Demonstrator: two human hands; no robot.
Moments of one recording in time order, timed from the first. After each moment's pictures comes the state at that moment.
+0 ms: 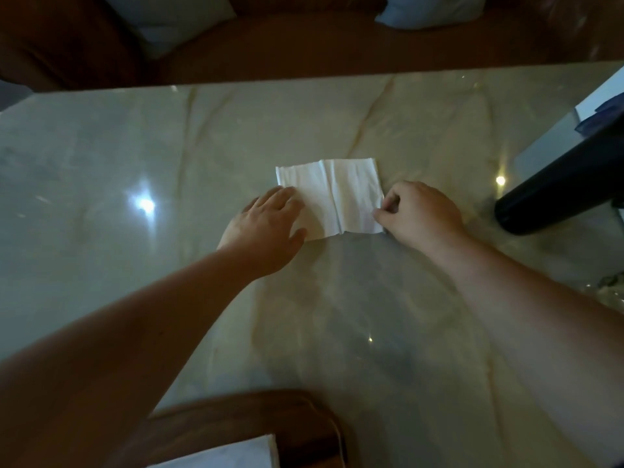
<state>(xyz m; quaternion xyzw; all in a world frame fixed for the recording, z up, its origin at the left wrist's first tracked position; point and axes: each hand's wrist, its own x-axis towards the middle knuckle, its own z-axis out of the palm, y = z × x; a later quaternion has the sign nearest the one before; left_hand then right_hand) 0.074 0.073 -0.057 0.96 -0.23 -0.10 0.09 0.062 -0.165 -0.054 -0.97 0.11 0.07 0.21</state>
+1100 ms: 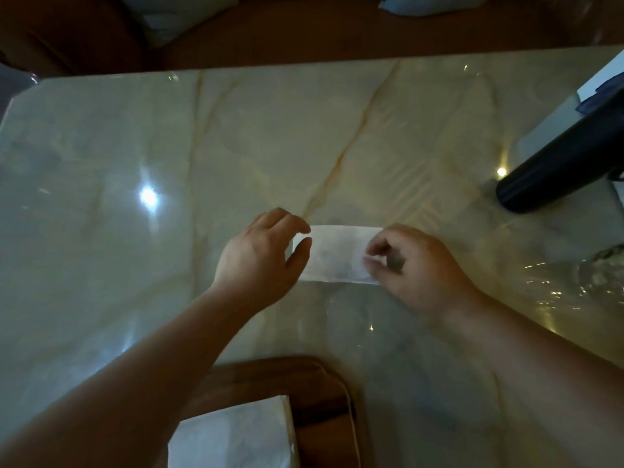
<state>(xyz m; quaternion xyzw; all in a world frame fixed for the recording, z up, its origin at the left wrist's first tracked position) -0.004 0.088 -0.023 0.94 -0.20 0.01 0.26 -0.039 -0.137 -0.039 -0.92 -0.10 0.00 0.39</state>
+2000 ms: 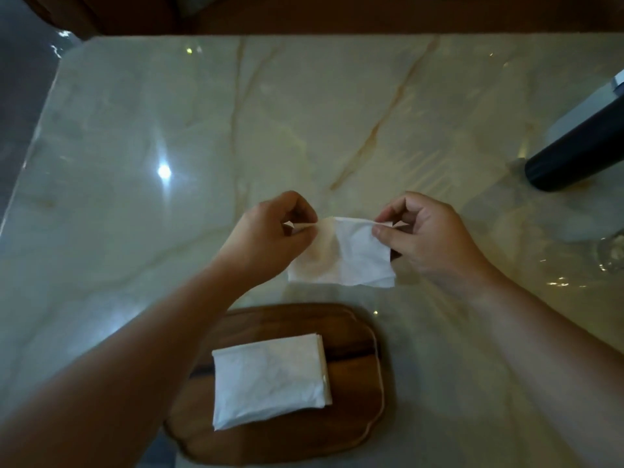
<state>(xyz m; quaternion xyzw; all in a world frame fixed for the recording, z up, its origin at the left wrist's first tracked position) -0.039 0.134 0.011 0.89 -0.04 -0.17 0.42 -0.060 -0.089 -0.010 -0.79 0.04 0.09 0.60</state>
